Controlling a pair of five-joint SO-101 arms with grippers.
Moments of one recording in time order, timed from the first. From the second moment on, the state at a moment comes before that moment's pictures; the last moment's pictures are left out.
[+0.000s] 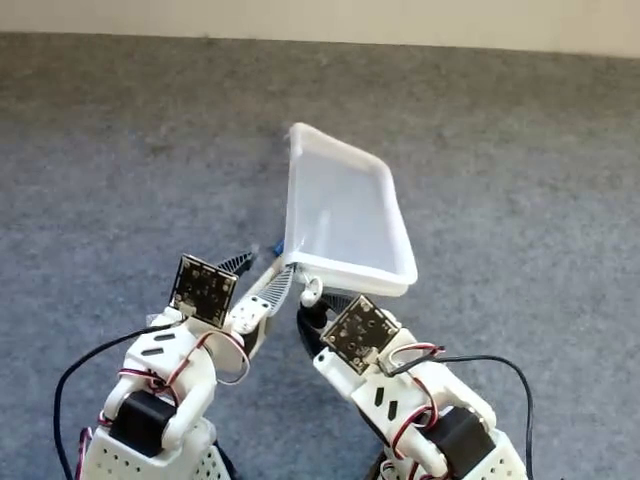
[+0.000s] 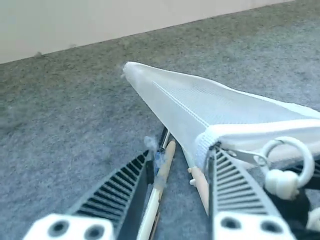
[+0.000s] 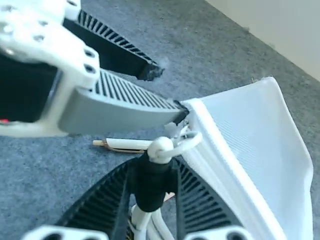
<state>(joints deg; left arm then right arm) 17.8 -103.3 84.3 49.7 4.8 -41.0 -104.3 79.7 55.8 16.7</state>
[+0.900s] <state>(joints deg) 9.3 -103.3 84.5 49.7 -5.8 -41.2 -104.3 79.7 56.1 16.7</state>
